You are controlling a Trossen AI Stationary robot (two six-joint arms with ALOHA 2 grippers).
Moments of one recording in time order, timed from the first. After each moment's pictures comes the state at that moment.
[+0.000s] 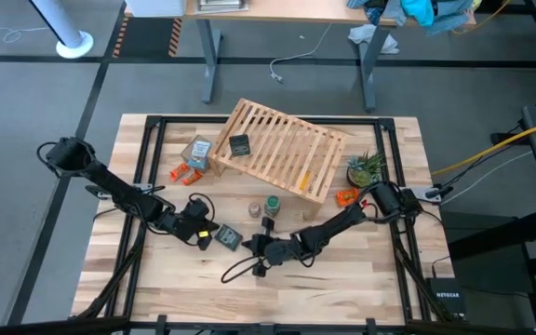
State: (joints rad) left arm -0.49 1.26 0.33 0.12 -0.47 -1.03; right arm 0.38 2.22 1.22 0.47 0.47 0.26
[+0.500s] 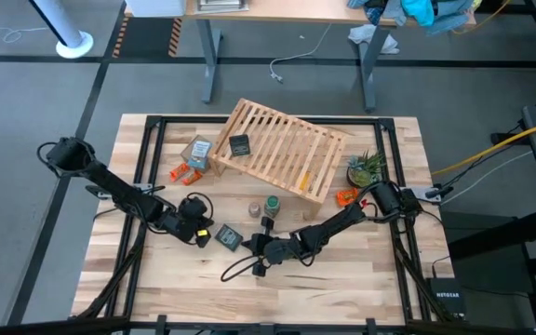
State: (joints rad) left arm -0.49 1.26 0.33 -0.02 -0.51 -1.05; right arm 0.37 2.22 1.22 0.47 0.45 0.26
